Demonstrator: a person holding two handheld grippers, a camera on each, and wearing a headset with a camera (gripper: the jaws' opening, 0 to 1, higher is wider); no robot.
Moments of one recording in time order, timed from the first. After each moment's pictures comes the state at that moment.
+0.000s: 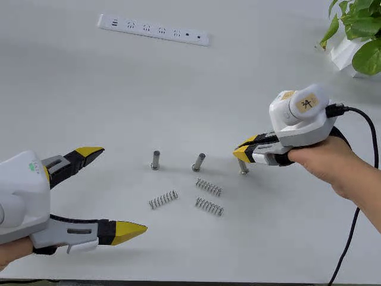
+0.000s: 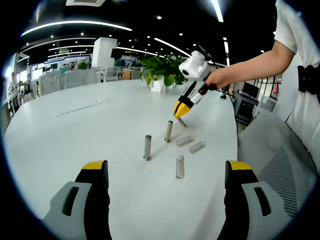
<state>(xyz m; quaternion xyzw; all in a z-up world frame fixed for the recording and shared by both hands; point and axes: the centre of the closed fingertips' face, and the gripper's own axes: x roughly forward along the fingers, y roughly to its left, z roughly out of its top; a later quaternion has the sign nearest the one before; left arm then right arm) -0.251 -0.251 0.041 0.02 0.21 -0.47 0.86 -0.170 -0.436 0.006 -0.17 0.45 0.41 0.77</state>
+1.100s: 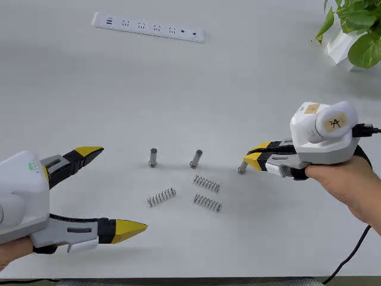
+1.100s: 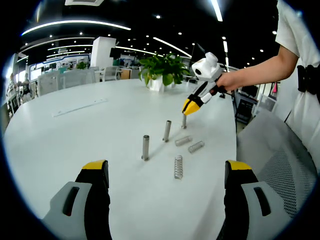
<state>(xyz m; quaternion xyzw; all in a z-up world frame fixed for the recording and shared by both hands) -0.253 -0.255 0.040 0.02 0.22 -0.47 0.86 -0.190 -0.456 0.014 -0.16 0.42 0.39 0.80</state>
